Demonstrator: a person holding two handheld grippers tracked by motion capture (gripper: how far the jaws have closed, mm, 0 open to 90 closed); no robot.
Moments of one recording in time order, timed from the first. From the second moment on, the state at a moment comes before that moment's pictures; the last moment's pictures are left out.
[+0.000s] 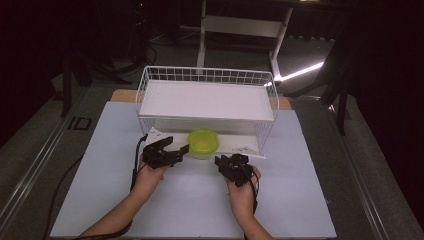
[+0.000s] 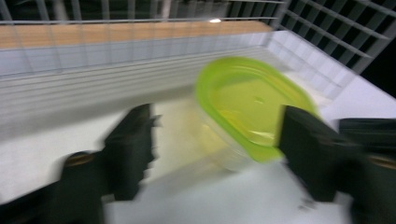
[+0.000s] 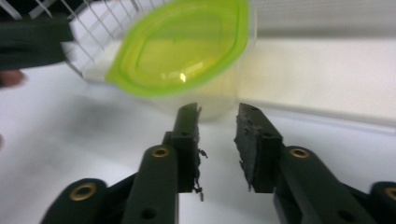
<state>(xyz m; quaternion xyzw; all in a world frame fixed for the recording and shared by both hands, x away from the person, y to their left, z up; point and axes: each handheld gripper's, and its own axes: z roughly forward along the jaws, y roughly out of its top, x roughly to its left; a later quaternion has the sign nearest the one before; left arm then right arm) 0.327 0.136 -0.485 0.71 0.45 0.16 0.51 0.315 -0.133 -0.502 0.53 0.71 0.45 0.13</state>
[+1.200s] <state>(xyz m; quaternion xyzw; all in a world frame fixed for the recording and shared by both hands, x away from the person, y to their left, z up) 0.220 0.170 -0.503 0.72 0.40 0.19 0.54 0.363 -0.077 -0.512 0.54 0.71 0.44 0.11</state>
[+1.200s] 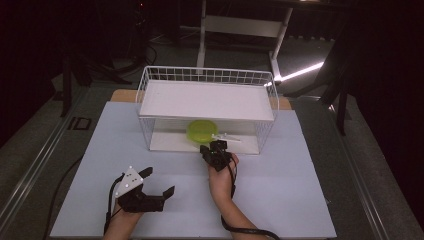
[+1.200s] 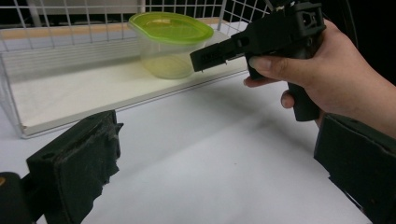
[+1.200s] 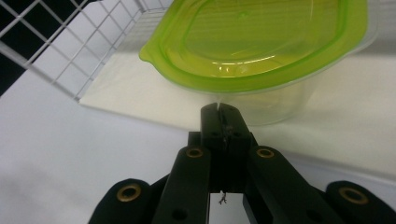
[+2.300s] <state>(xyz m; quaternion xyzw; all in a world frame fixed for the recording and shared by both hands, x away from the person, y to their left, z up) 0.222 0.170 -0.487 0.72 0.37 0.16 0.57 0.322 -0.088 -0.490 0.48 0.74 0.46 0.10</state>
